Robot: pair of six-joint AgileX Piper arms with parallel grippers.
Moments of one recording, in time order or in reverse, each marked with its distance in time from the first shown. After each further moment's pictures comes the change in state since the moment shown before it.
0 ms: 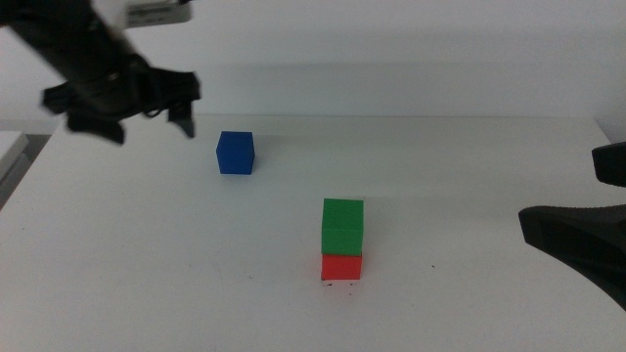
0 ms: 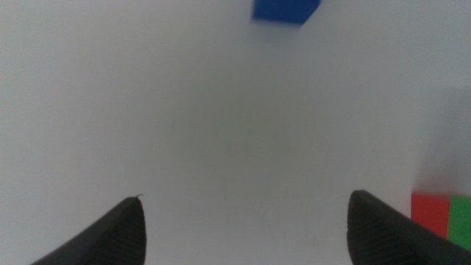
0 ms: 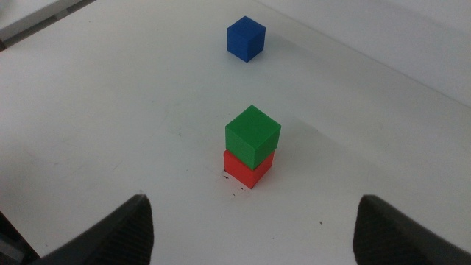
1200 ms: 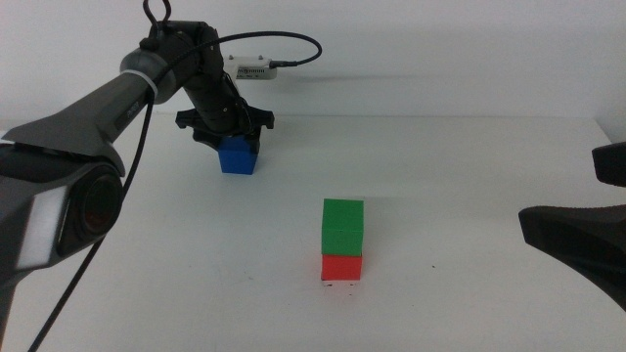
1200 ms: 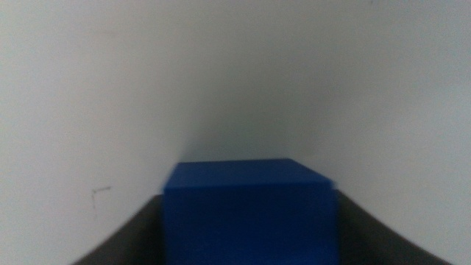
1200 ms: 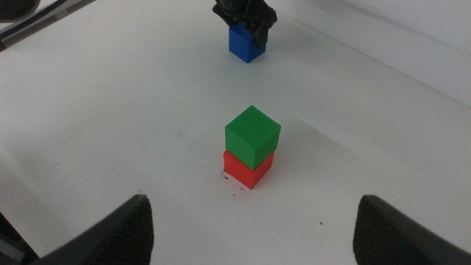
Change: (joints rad) left arm -0.005 0.870 -0.816 -0.084 0.026 0.194; right arm 0.000 0.000 0.000 0.000 0.000 0.000
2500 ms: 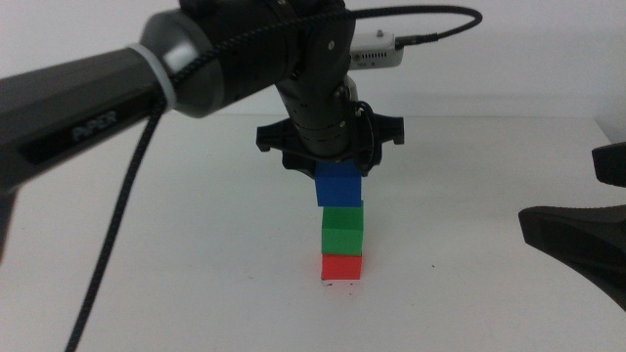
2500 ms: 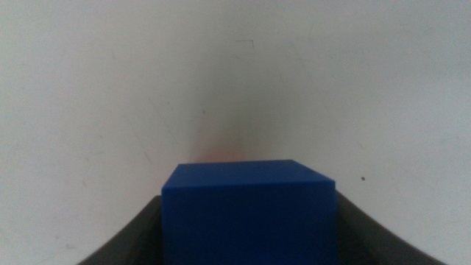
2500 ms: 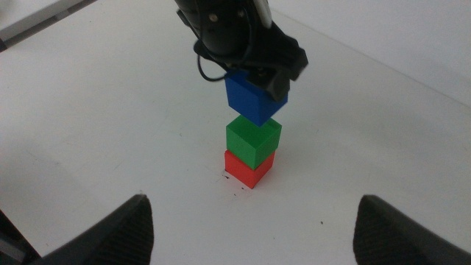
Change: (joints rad) left arm -0.489 -0.606 0.571 0.184 -0.047 -0.571; right arm 0.000 0.000 0.000 0.000 0.000 0.000
